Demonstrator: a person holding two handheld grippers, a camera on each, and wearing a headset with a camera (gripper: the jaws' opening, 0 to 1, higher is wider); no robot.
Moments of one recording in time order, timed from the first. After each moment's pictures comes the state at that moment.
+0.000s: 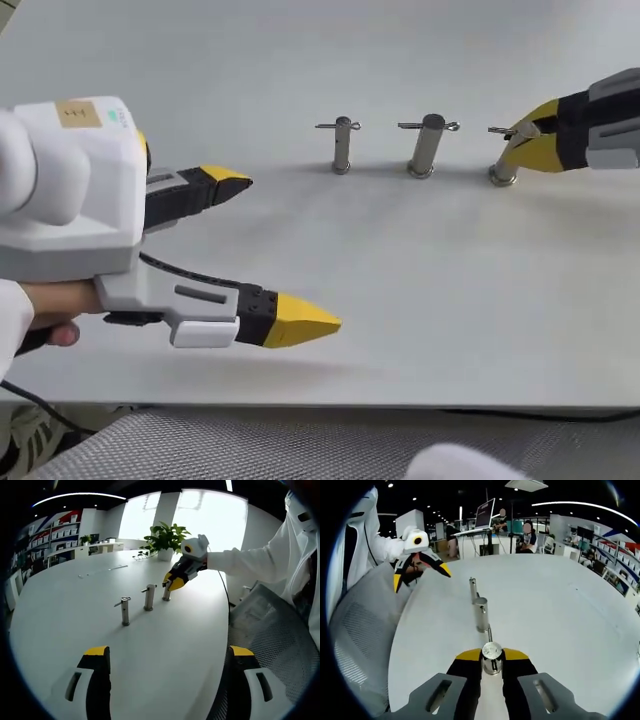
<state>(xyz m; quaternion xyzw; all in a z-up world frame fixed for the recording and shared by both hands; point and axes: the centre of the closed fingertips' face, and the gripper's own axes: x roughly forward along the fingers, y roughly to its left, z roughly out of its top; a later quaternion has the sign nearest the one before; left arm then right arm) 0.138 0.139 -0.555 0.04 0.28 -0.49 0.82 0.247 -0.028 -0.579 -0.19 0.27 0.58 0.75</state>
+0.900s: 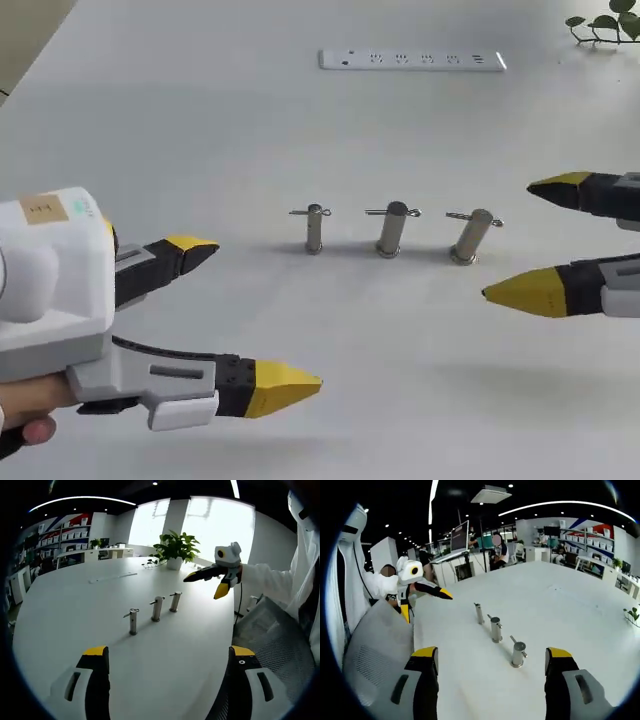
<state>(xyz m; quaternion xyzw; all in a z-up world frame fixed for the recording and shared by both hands) 0.148 0.141 -0.534 0.01 0.26 -0.45 0.85 0.196 -0.040 -0.520 -0.09 0.27 0.47 0.84</state>
